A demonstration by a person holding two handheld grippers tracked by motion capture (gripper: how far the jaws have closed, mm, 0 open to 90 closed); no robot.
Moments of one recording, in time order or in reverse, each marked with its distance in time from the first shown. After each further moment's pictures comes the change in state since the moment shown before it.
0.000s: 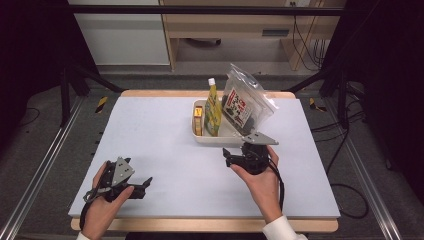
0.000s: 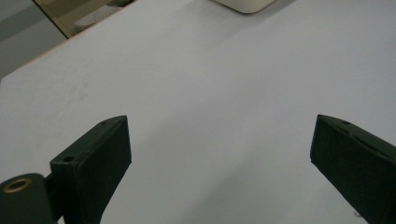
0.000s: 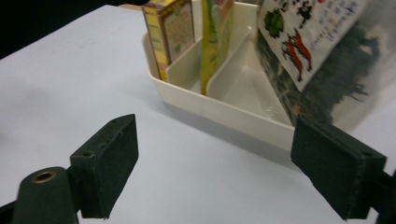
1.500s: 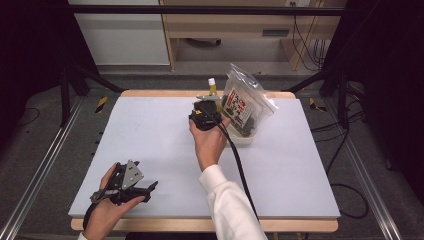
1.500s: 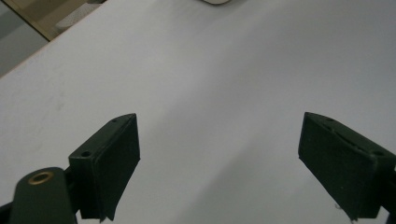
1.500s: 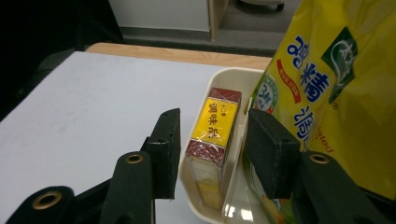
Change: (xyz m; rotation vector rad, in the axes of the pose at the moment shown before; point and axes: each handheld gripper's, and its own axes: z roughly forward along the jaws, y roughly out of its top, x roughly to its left) left arm -0.019 0.010 0.002 0.052 -0.047 0.091; right arm 0.070 0.103 0.116 0.047 -0.160 0.153
